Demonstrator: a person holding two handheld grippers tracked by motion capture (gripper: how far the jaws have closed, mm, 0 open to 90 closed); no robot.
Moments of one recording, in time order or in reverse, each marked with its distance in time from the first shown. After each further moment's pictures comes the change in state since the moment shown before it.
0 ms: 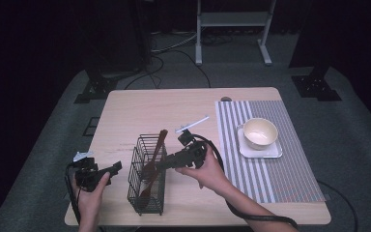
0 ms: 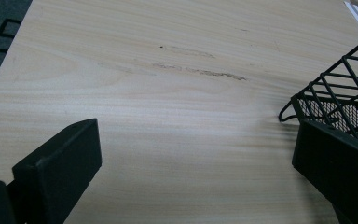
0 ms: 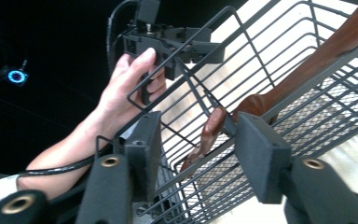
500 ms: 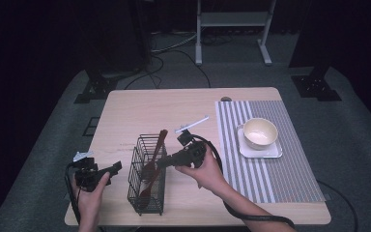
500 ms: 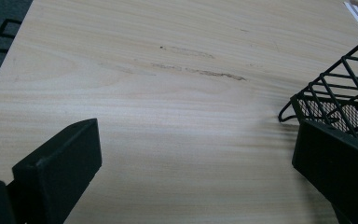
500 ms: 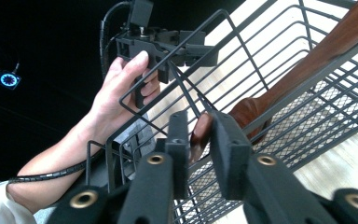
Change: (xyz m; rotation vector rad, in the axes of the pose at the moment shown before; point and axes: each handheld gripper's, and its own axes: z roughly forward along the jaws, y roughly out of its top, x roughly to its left) left arm 0.000 0.000 0.000 0.000 -0.001 0.001; right arm -0.001 0.000 0.002 -0.016 -0.015 -0.001
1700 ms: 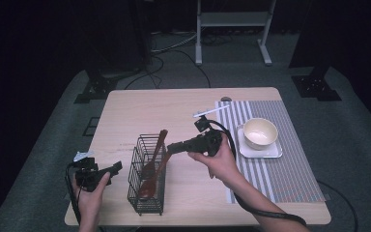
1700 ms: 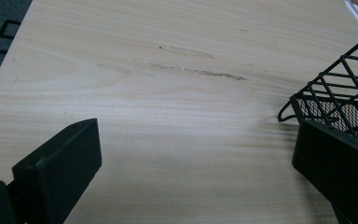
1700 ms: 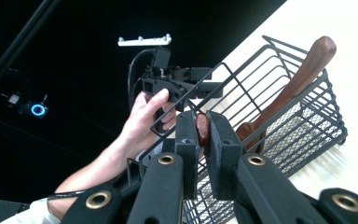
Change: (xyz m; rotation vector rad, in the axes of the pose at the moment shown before) left arm -0.001 0.000 0.000 0.002 0.002 0.005; right arm 0.005 0.013 -0.054 -0.113 0.045 0.048
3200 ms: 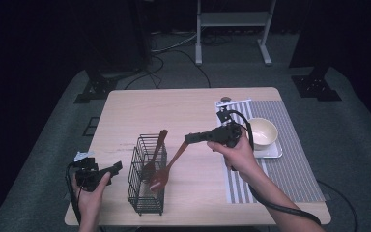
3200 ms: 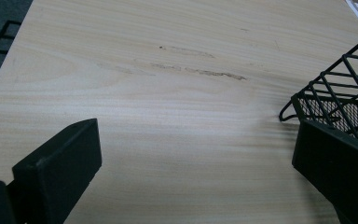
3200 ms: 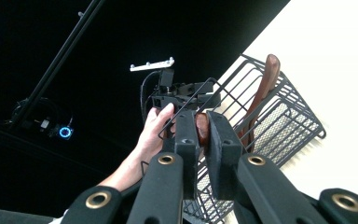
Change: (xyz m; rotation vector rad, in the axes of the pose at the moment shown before) left arm 0.000 0.000 0.000 -0.001 0.003 -0.001; right arm -0.022 0.001 -0.049 -0.069 0.062 0.099
